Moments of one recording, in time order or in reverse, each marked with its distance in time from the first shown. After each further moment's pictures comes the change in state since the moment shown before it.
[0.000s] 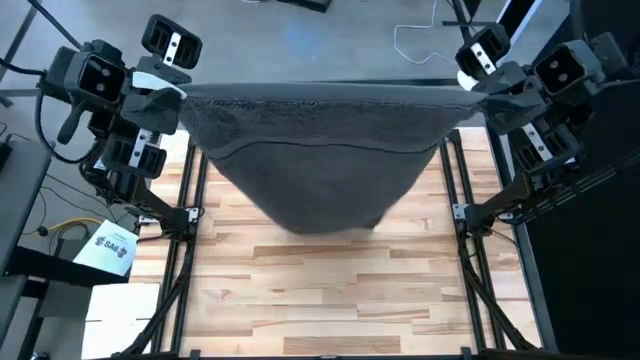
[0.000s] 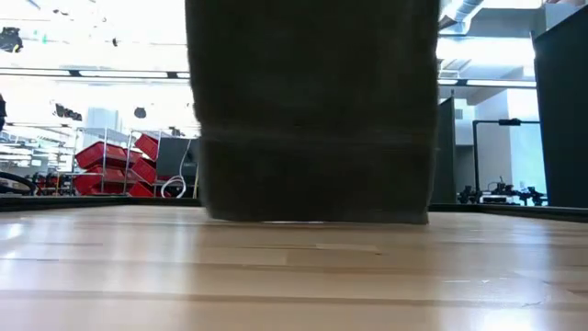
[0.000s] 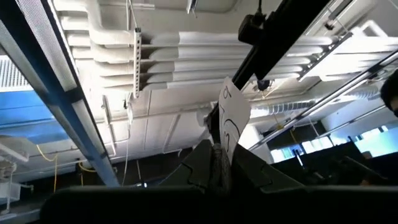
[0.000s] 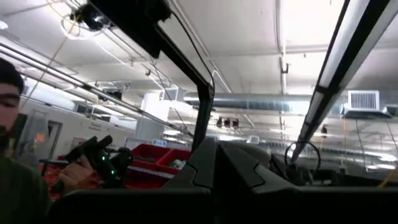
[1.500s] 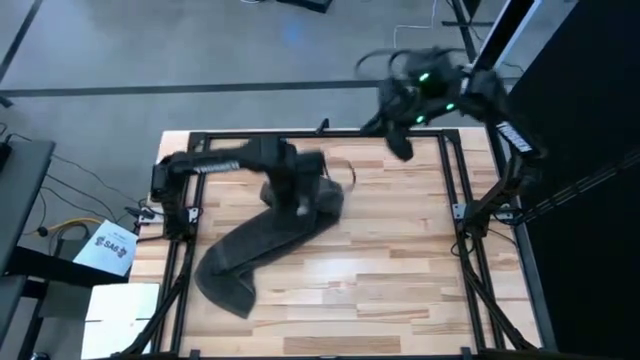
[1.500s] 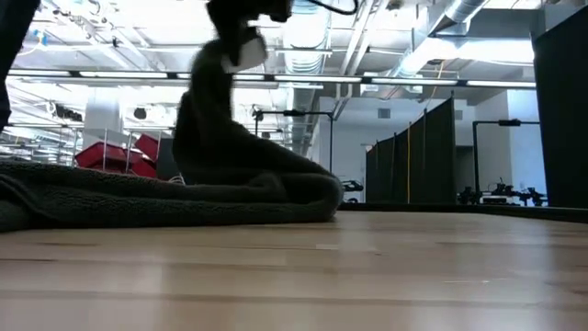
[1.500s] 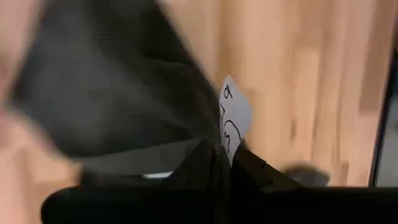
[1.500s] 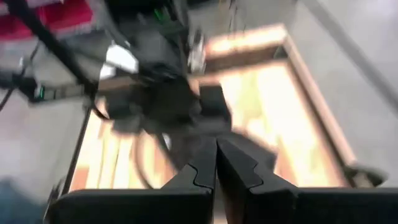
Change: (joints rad) left arm 0.144 0.334 -0.526 -1.483 -0.167 0.106; right arm -0.419 0.146 -0.181 -1.064 0.075 -0.178
